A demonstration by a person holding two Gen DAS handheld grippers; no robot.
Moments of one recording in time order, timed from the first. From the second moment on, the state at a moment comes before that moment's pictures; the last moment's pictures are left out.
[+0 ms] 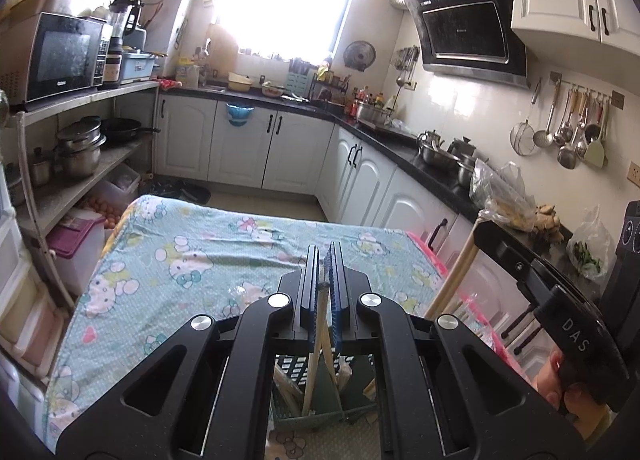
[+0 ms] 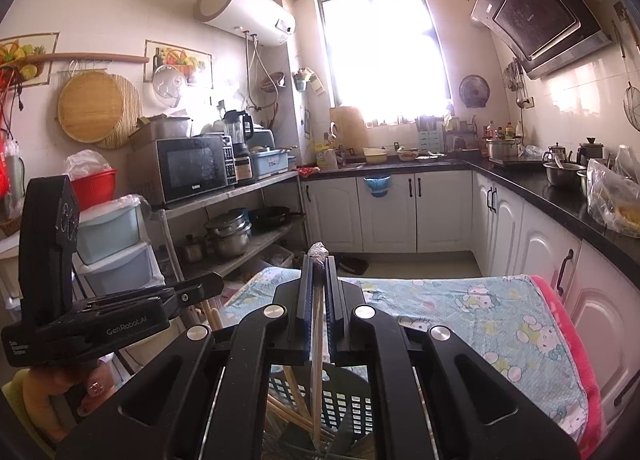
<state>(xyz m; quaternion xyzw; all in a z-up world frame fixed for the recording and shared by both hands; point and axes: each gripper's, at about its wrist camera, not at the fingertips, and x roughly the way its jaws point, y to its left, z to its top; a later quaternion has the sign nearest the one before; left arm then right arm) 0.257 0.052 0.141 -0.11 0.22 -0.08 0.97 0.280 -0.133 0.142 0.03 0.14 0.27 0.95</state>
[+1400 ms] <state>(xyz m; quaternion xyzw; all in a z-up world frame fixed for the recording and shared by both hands) 0.210 0.069 0.093 -0.15 0.25 -0.08 0.95 0.253 -0.160 0.084 0.03 0.22 0.22 0.95</state>
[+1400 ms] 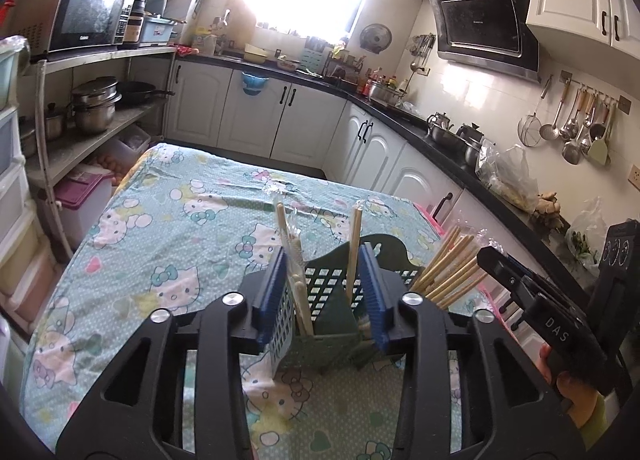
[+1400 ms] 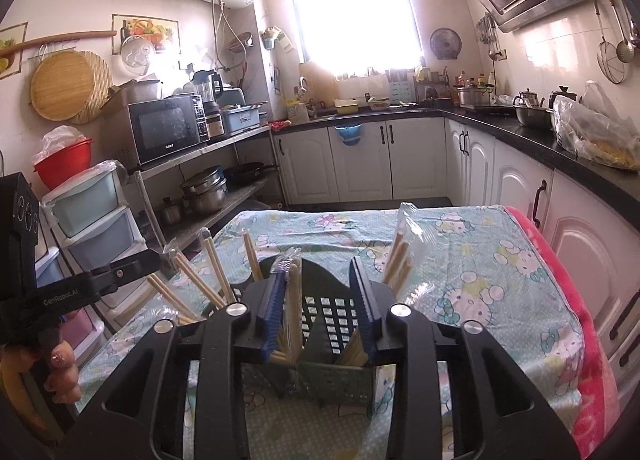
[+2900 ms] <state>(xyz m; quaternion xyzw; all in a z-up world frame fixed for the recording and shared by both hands) 0.106 0.052 0.028 -0.14 0.27 -0.07 0.95 0.138 -0.185 0.029 0.00 0.24 0.20 0.95</state>
